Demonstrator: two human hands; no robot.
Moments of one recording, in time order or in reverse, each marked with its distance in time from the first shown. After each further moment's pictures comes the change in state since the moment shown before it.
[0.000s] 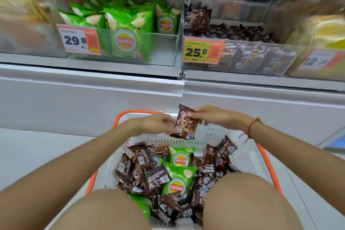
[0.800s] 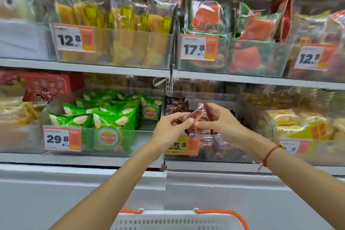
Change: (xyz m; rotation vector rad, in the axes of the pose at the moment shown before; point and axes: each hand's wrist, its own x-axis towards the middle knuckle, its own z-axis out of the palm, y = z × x) left_hand 0.036 0.183 -0.084 -0.314 0.609 0.551; right_hand -0.027 -0.100 -0.167 0.224 0.624 -0.302
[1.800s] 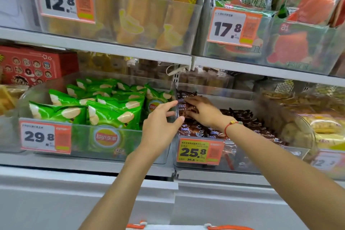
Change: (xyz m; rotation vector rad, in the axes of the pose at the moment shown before) left_hand 0.040 -0.050 -0.041 0.345 0.221 0.086; right_hand 0.161 0.064 0.057 -0.976 -0.068 -0.210
